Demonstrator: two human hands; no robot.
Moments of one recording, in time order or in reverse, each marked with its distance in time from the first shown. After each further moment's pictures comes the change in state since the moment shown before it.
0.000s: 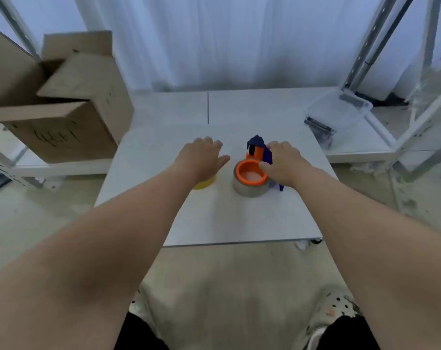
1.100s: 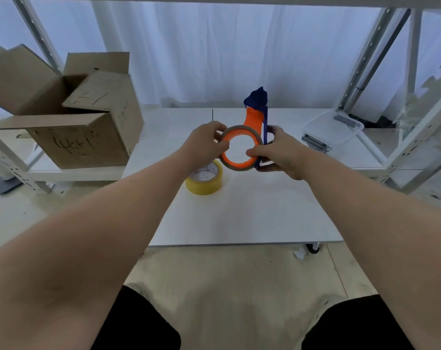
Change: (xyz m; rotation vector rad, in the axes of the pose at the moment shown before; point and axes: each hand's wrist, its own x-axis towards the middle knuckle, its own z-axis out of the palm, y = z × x) left_hand -0.033 0.001 -0.068 -0.763 0.196 -0.057; right_hand -0.039 -0.053 -0.057 0.971 -0.124 0.011
